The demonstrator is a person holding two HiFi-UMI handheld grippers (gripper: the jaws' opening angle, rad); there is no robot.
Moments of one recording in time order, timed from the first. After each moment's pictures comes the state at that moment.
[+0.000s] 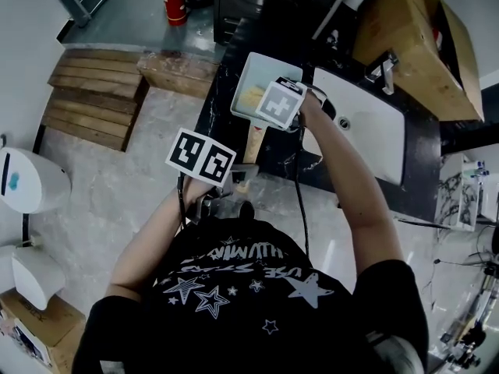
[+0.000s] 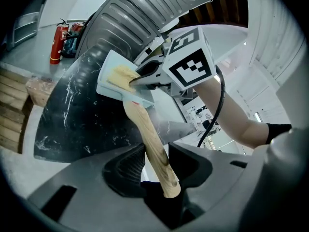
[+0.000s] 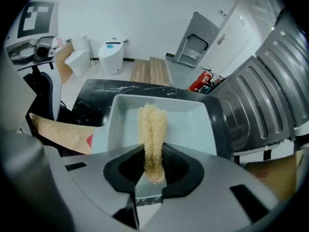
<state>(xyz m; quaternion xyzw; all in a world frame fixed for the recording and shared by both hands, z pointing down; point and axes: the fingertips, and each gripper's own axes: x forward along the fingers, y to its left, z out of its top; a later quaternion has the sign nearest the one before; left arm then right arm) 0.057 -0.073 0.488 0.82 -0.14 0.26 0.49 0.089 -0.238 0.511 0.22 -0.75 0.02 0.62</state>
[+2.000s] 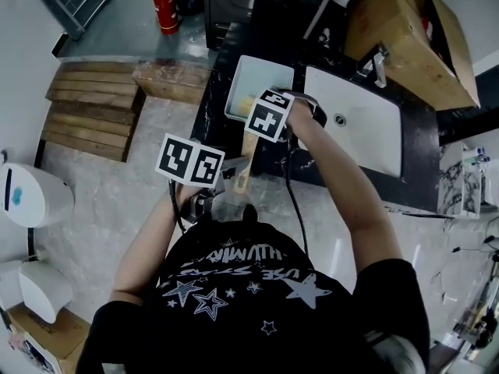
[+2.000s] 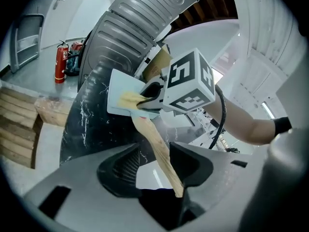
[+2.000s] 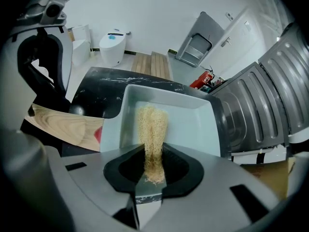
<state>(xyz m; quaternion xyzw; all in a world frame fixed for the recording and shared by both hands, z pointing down) 0.039 -0.097 0.476 0.85 -0.20 0.26 0.42 0.097 -0.223 0.522 0.23 -0.72 -0.02 0.65</state>
